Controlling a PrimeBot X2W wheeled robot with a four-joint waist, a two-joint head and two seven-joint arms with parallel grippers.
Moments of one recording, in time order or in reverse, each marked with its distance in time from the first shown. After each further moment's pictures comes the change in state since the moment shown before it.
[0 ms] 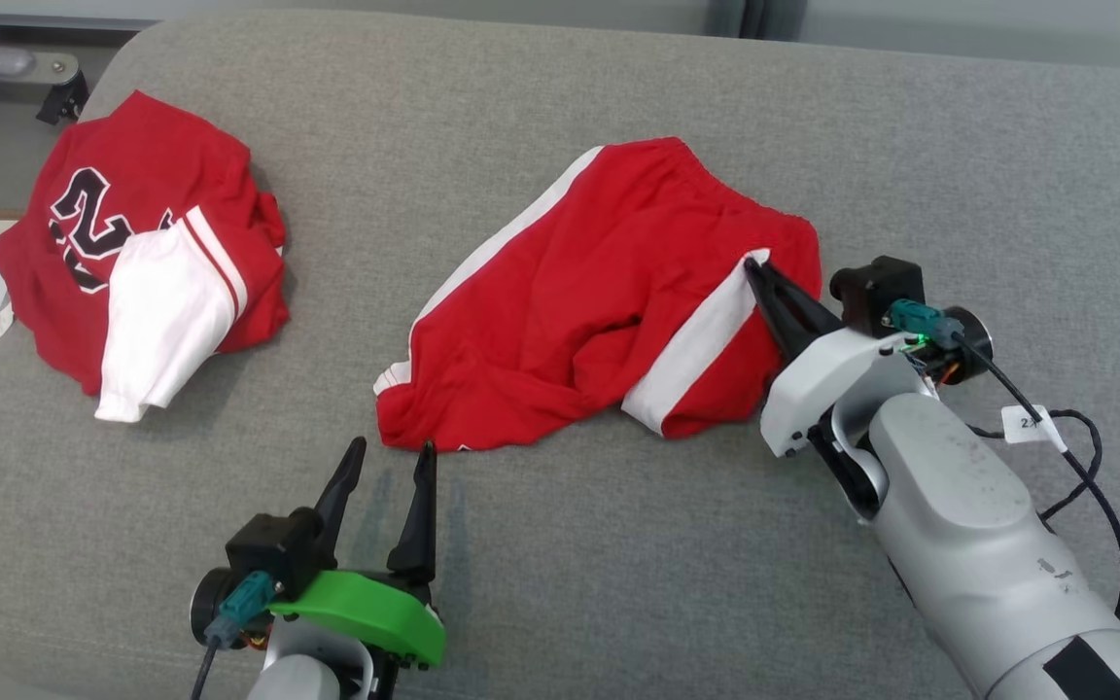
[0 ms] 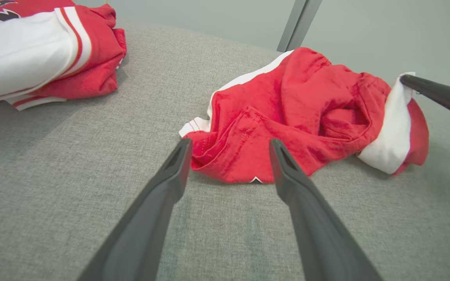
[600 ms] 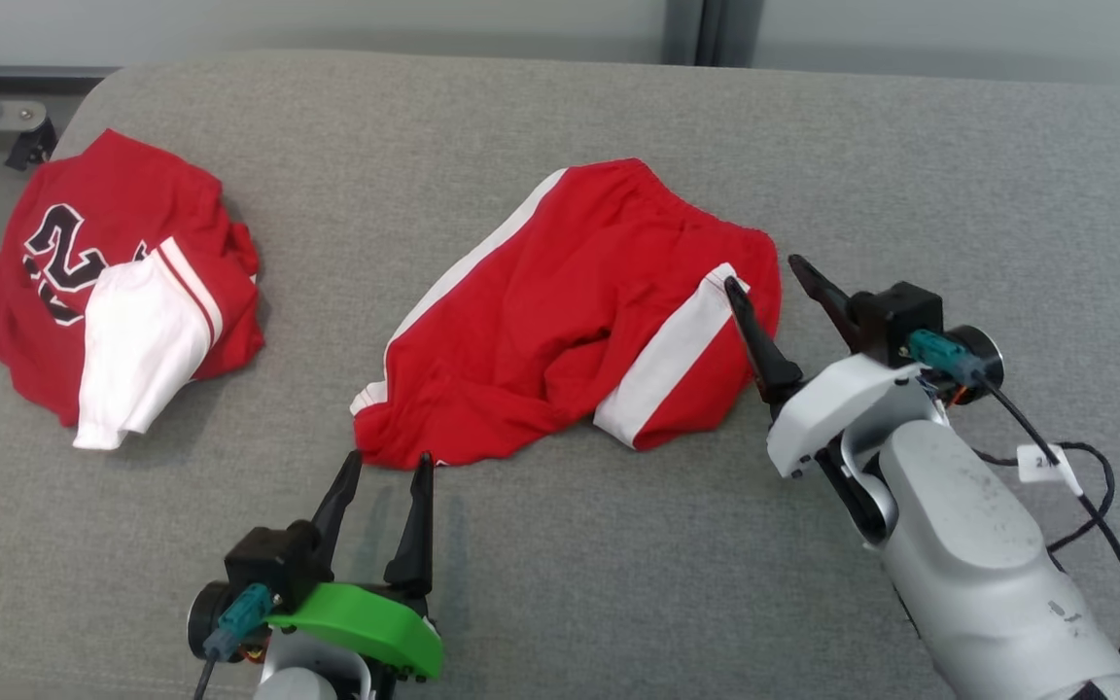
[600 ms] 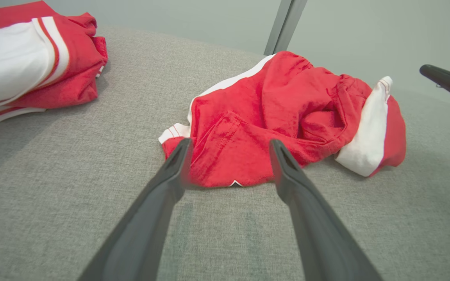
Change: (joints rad) left arm 0.024 0.000 0.010 -0.004 0.012 0.000 0.000; right arm 0.125 0.001 -0.064 -0.191 -0.045 0.000 -0.001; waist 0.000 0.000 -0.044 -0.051
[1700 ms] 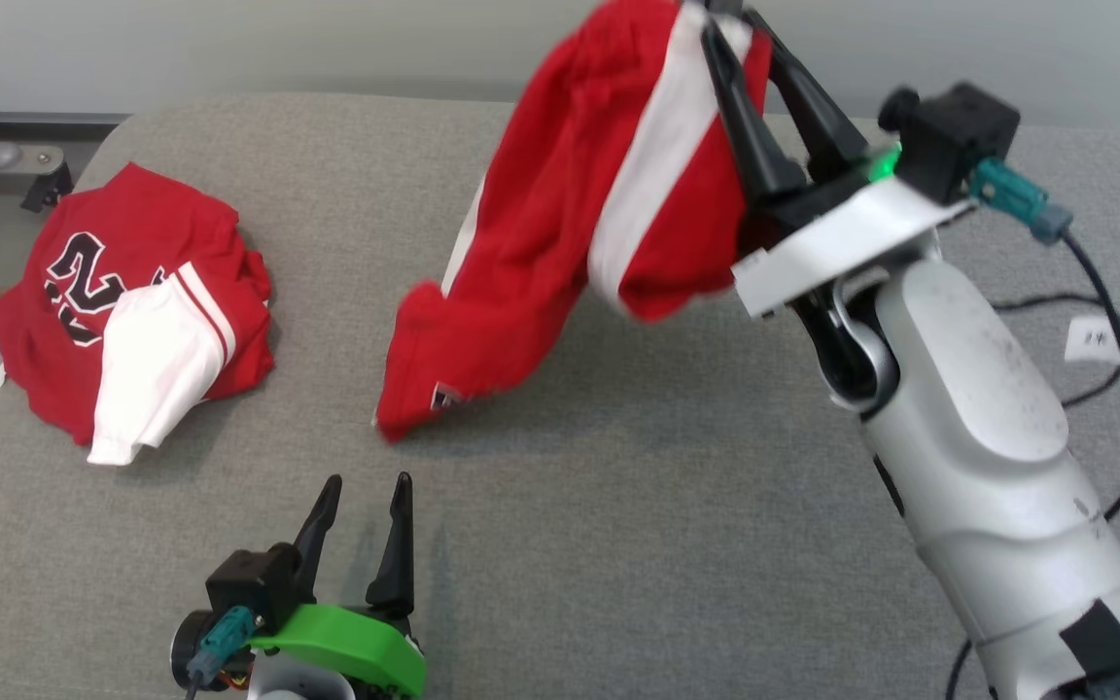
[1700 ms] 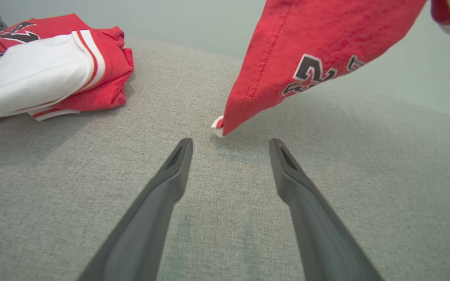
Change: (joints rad) left arm 0.035 0.000 0.038 0.004 -0.002 0.000 0.000; right arm -0.220 0.002 0.086 -0.243 0.236 0.000 -0.001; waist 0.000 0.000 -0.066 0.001
